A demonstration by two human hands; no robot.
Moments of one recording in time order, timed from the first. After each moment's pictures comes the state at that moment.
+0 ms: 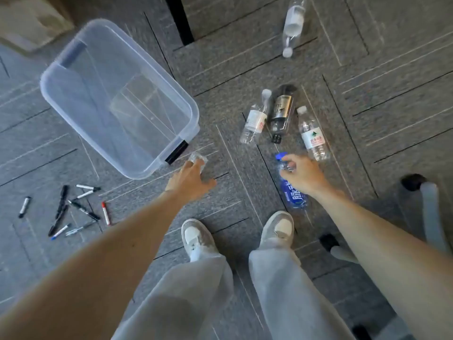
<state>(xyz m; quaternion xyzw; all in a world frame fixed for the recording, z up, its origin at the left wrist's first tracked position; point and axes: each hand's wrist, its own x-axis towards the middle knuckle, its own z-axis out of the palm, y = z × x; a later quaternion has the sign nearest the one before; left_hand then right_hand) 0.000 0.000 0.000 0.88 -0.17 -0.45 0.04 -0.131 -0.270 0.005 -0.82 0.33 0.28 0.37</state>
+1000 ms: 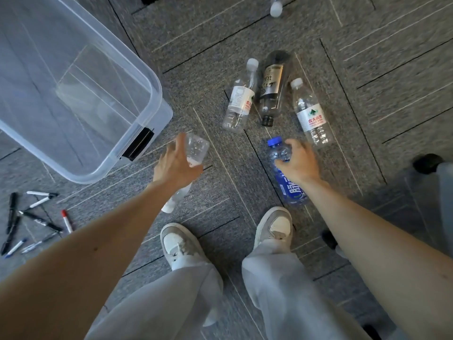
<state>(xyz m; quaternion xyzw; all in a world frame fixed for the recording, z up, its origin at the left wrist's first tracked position) -0.003 -0.026 -0.101 0.91 -0.13 -0.37 0.10 -0.156 -0.285 -0.116 -0.82 0.42 0.25 0.31</state>
